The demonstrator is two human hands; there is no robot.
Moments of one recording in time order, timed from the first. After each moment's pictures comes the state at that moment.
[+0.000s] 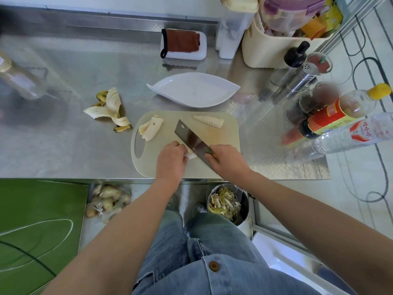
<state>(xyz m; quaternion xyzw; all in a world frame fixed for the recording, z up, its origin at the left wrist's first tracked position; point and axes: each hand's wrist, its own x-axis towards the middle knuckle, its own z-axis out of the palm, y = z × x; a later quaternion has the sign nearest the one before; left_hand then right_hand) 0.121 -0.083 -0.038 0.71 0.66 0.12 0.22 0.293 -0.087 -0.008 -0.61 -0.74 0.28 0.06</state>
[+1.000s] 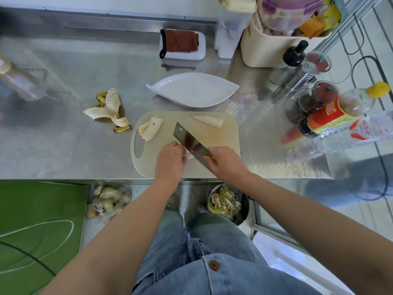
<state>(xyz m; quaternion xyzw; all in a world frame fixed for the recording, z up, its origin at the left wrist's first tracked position) 0.120 -0.082 -0.041 0.71 0.66 0.12 0.22 0.290 -0.091 -0.010 -0.60 -0.74 0.29 0.05</state>
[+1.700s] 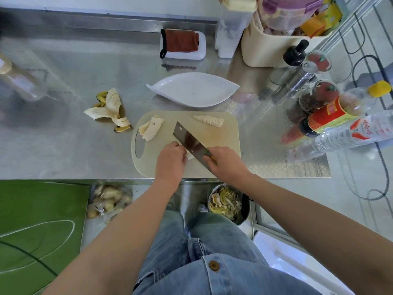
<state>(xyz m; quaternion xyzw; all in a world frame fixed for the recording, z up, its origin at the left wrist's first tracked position) 0.120 -0.083 -0.040 0.71 0.66 0.13 0.22 0.288 -0.092 -0.010 -0.60 -0.74 0.29 0.06</state>
